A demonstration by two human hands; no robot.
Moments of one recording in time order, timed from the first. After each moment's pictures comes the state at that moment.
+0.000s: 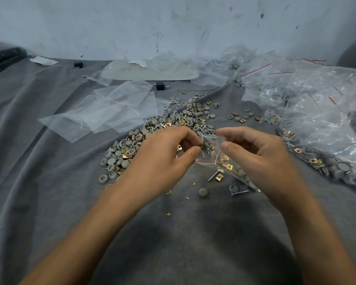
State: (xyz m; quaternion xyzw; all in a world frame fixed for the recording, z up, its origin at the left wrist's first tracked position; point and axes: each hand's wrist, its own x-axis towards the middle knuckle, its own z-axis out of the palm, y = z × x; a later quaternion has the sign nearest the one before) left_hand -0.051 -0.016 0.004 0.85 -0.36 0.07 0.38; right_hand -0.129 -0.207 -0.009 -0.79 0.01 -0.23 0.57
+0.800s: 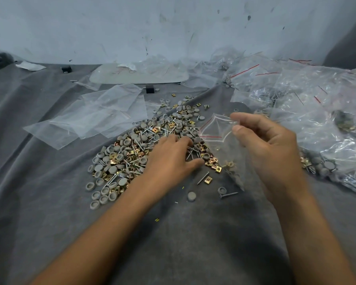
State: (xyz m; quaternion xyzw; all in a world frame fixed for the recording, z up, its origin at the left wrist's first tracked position) left_hand -0.016 -0.069 -0.045 0.93 -0.32 0.04 0.21; right_hand -0.124 -0.226 -0.007 -0.71 0.07 -0.35 0.61
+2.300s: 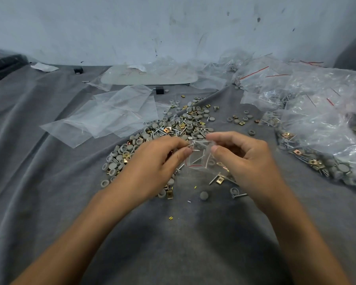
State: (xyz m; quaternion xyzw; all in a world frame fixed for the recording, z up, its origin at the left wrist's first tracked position) left_hand -0.038 0.001 -0.006 0.85 -0.39 0.03 0.36; right_hand -0.118 -0.190 -0.018 -0.77 0.04 -0.23 0.59
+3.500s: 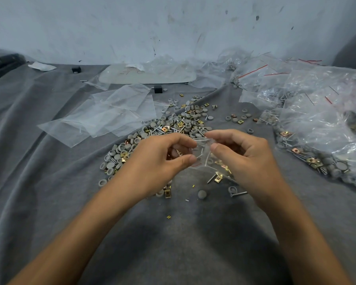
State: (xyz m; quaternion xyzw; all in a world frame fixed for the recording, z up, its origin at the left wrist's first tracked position) left_hand -0.036 -0.005 -0.006 0.81 -0.37 -0.04 0.45; right_hand -0.119 -0.193 -0.017 -0.77 0.04 -0.23 0.59
